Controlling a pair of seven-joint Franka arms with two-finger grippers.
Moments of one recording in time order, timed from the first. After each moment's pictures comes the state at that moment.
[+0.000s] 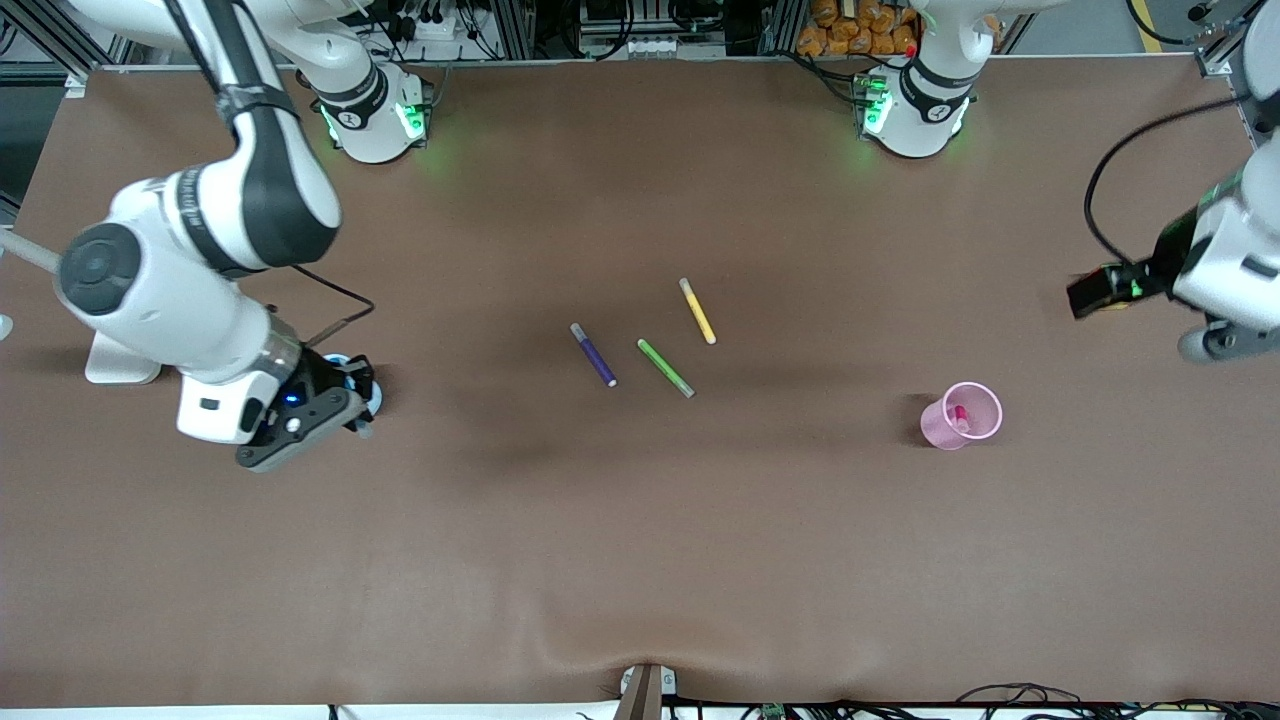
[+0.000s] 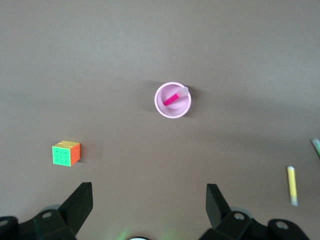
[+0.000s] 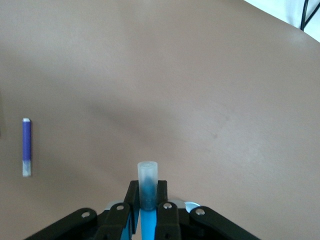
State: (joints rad) left arm 0.04 0.15 -0.18 -1.37 0.12 1.44 -0.28; right arm 0.24 0.30 -0.06 -1.64 0.15 2.02 -0.47
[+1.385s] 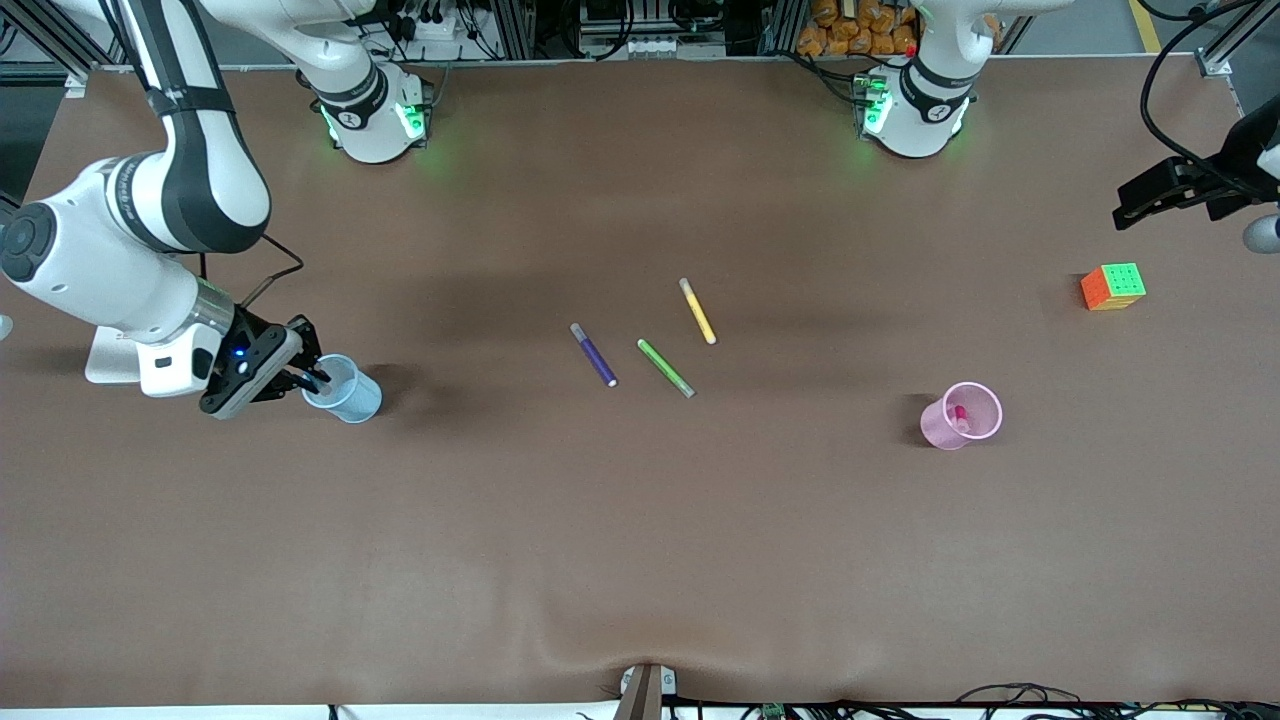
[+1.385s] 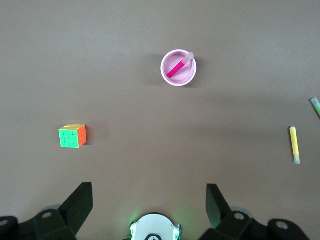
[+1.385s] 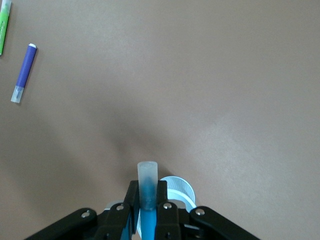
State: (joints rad) left arm -0.05 -0.04 0.01 -1.55 0.05 1.41 -0.11; right arm 0.11 0.13 -0.06 -2.05 0.32 2.24 -1.00
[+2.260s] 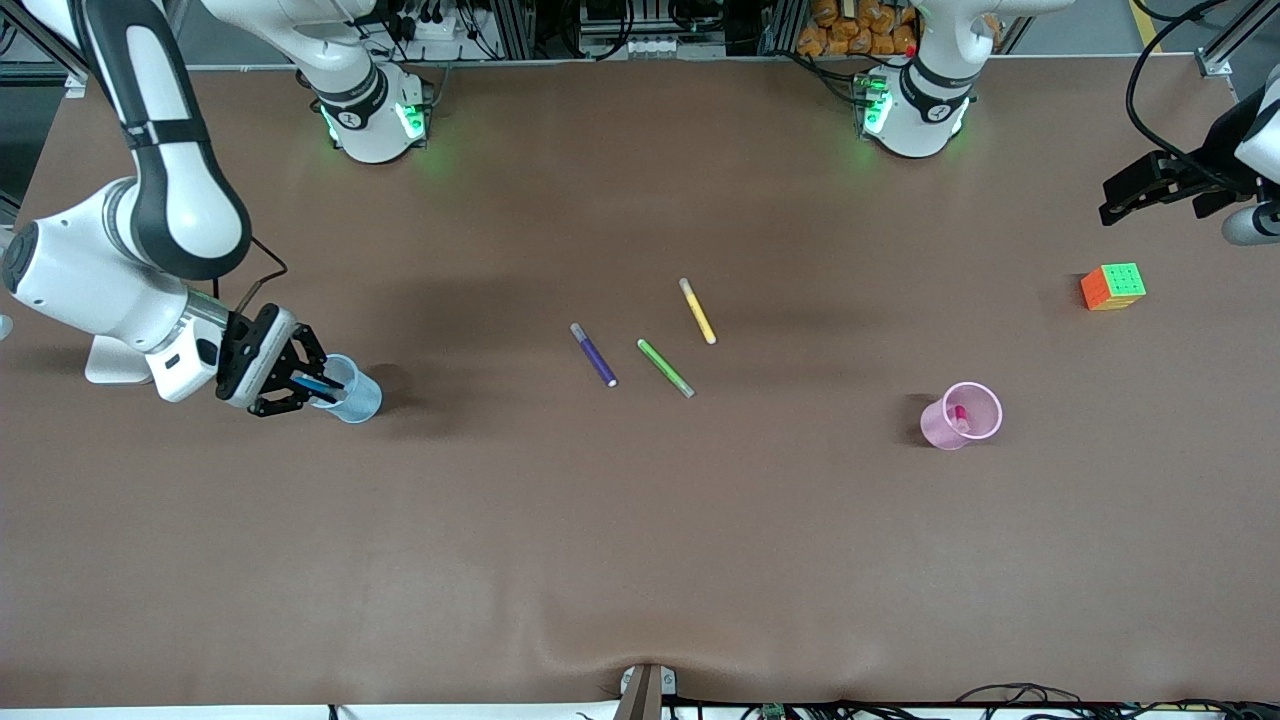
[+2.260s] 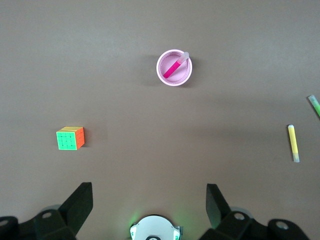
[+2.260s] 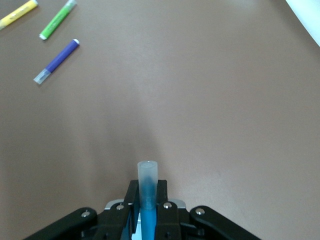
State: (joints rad) left arm -0.06 -0.07 0.01 -1.57 0.05 1.43 -0.11; right arm 0.06 0.17 -0.06 -2.09 0.65 2.27 -1.65
